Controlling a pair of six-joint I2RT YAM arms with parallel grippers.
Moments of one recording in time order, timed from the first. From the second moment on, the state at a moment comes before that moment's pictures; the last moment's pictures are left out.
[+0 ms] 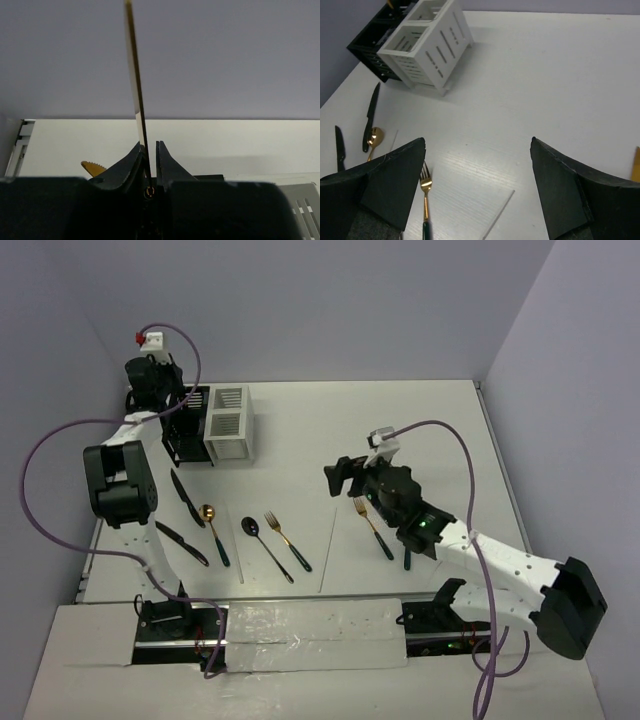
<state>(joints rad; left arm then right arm) 0.11 2.07 1.56 0.38 0.17 -0.05 0.82 1.06 0.65 0.27 0.34 0.31</state>
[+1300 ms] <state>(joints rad) 0.15 1.41 1.19 0.05 0.38 -0.04 0.40 1.52 0.90 -0.58 0.16 0.34</state>
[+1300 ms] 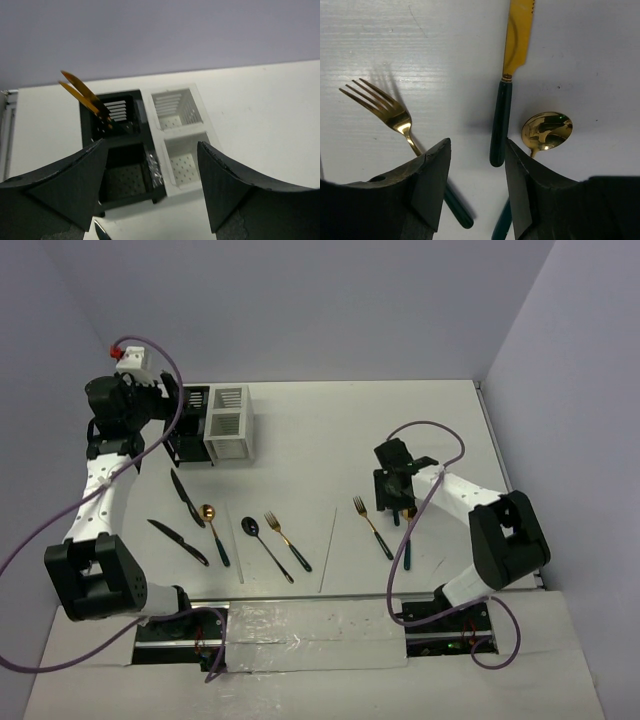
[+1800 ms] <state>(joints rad) 0.15 1.22 1.09 -0.06 0.47 -0.01 0.34 1.66 0.94 -0.58 0.09 0.29</state>
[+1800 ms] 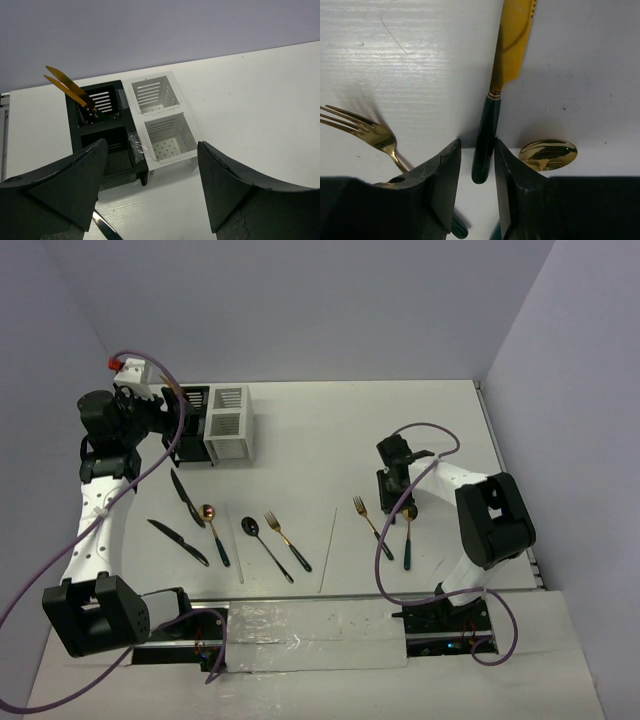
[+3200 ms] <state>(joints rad) -0.13 1.11 1.10 -0.26 0.87 -0.10 1.00 1.54 1.12 0.29 0.34 0.22</state>
